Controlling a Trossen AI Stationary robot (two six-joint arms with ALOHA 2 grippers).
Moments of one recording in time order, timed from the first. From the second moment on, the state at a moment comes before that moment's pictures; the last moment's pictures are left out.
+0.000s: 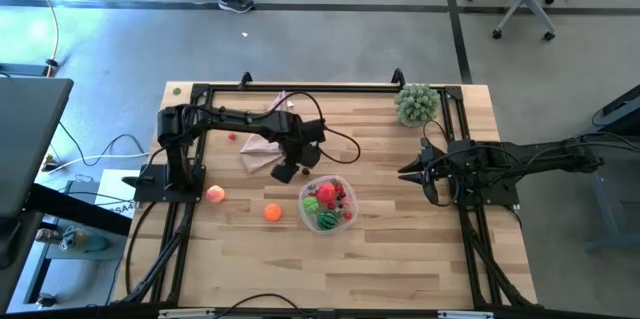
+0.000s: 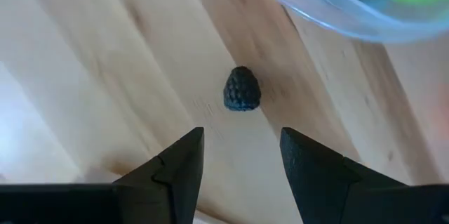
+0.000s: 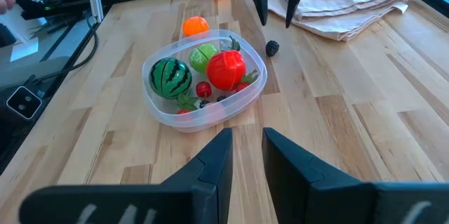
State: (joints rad) left arm 0.32 1.88 1.33 -0.85 0.09 0.73; right arm 0.07 0.45 0.35 -0.33 0.02 0.18
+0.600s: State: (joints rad) left arm 0.31 1.93 1.33 -0.79 0.09 1.08; right arm 0.07 0.45 0.35 -0.33 0.02 0.18
